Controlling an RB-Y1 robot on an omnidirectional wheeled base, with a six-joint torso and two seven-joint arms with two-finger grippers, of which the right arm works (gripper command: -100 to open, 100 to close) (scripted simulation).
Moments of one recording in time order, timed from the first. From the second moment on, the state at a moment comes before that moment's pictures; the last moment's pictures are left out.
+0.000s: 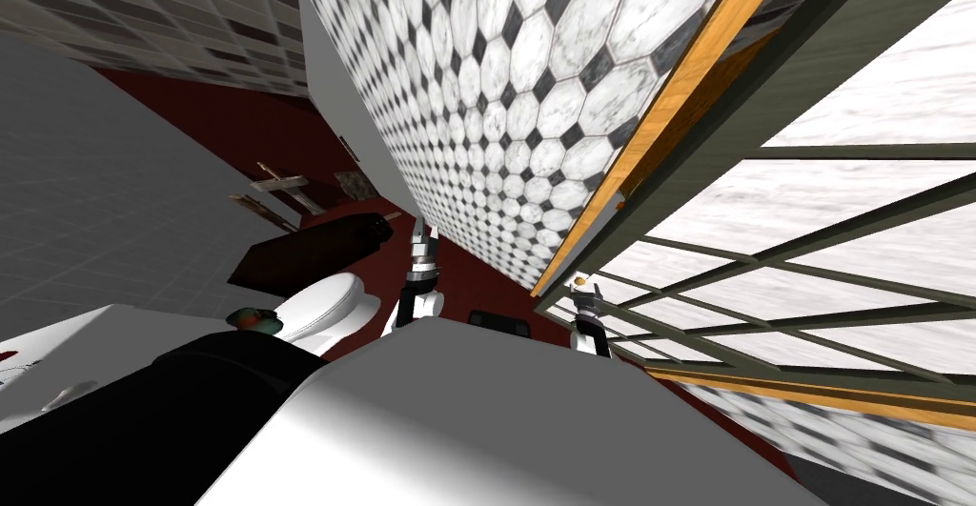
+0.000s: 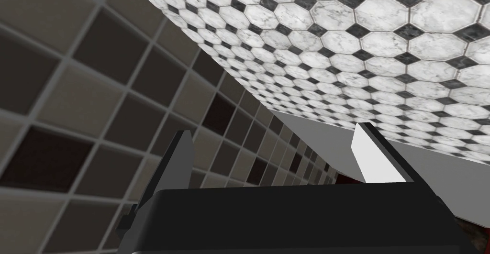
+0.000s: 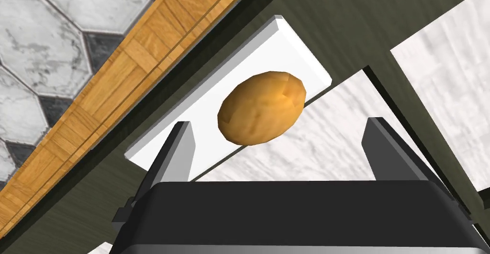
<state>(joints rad) -0.03 -0.26 -0.01 -0.59 -0.37 -0.91 -0.74</state>
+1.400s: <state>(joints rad) -0.06 -0.21 0.04 -0.63 -0.50 -0.89 -1.09</state>
